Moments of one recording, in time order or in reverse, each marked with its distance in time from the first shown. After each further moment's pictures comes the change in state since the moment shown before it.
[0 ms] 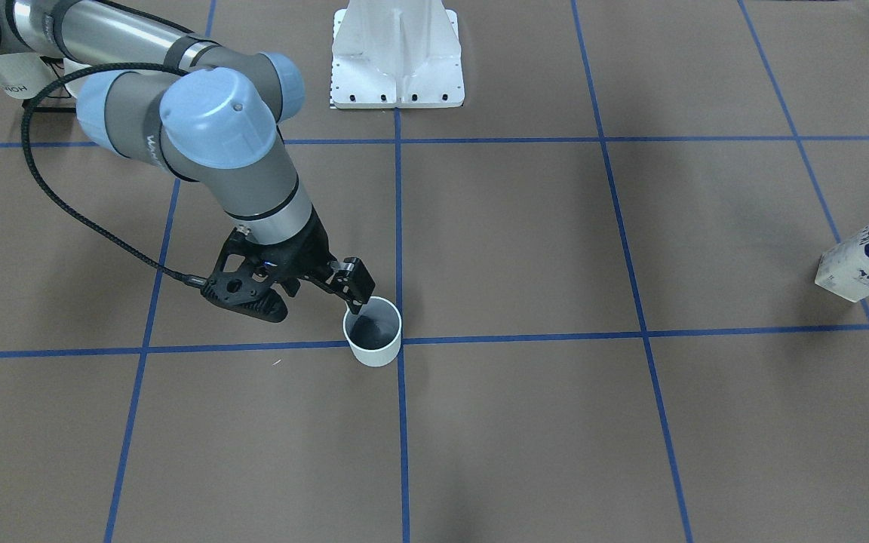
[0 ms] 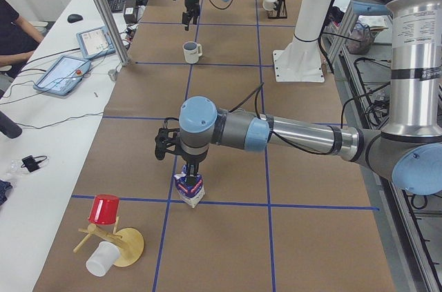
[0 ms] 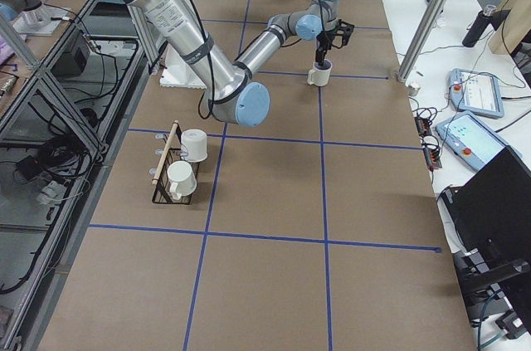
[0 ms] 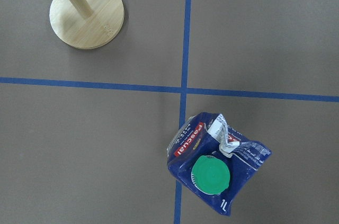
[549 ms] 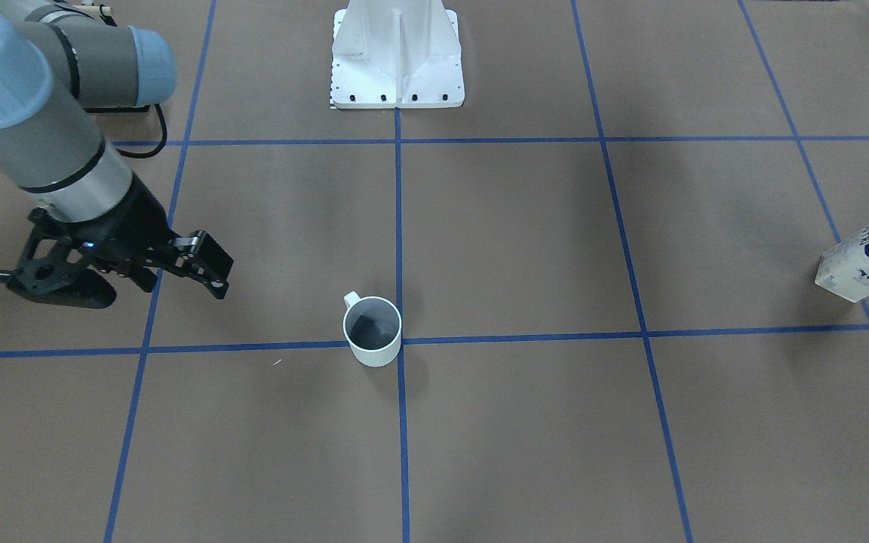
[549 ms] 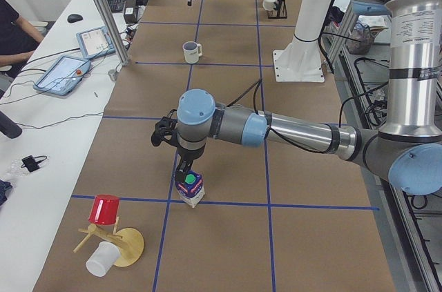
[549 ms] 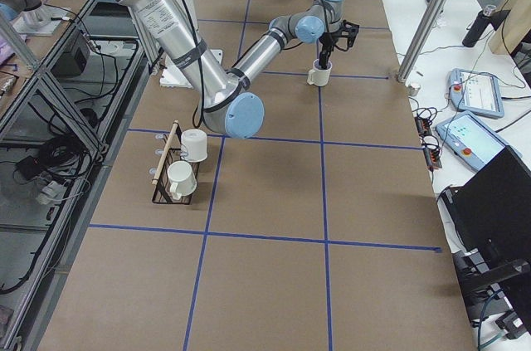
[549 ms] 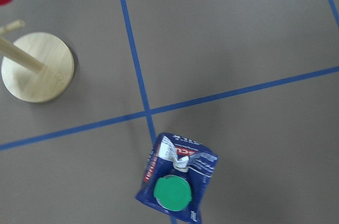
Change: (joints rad) left arm 0.011 -0.023 -0.003 -0.004 0.086 0.285; right arm 0.189 -0.224 0.213 -0.132 0.110 -0.427
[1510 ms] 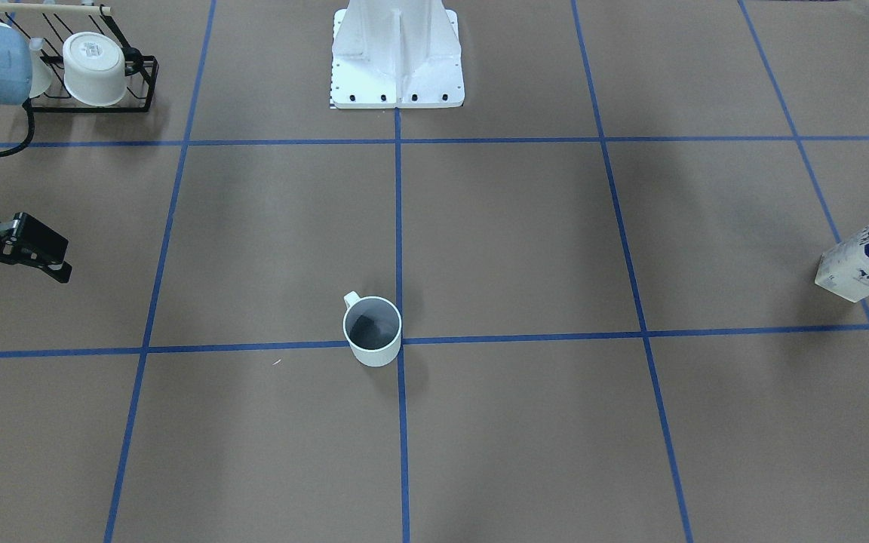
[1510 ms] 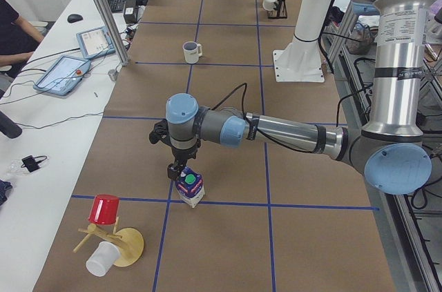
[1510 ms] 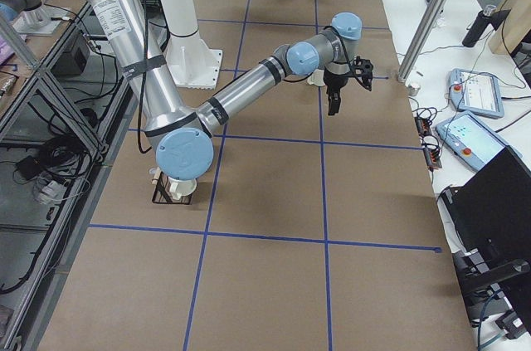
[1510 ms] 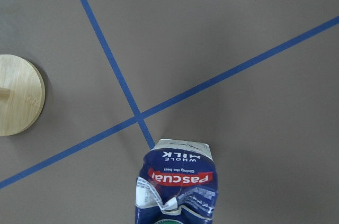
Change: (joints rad) left arm 0.151 -0.049 0.101 -0.044 0.051 0.045; right arm 0.161 -0.169 0.057 -0.102 0.112 -0.409
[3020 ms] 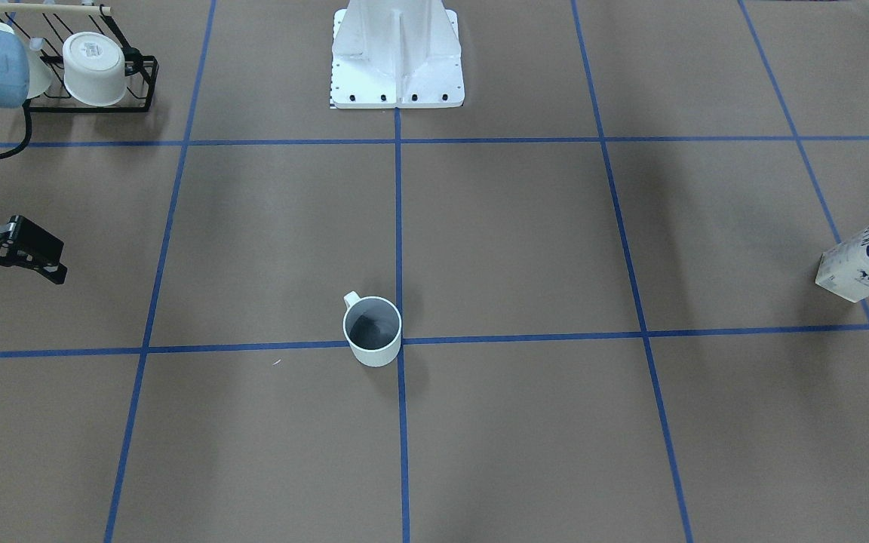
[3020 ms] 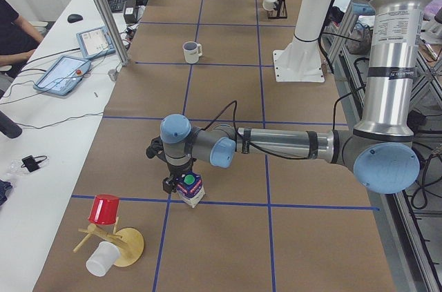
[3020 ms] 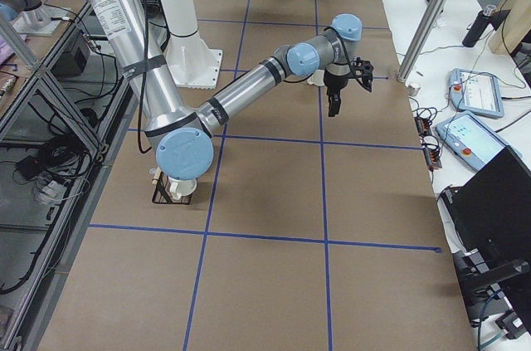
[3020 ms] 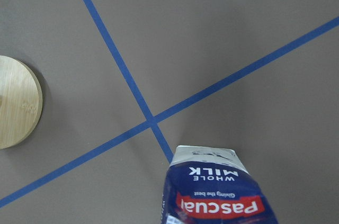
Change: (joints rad) left arm 0.040 -0.025 0.157 -0.164 0.008 -0.005; right arm -0.002 0.002 -0.005 0.000 -0.005 -0.002
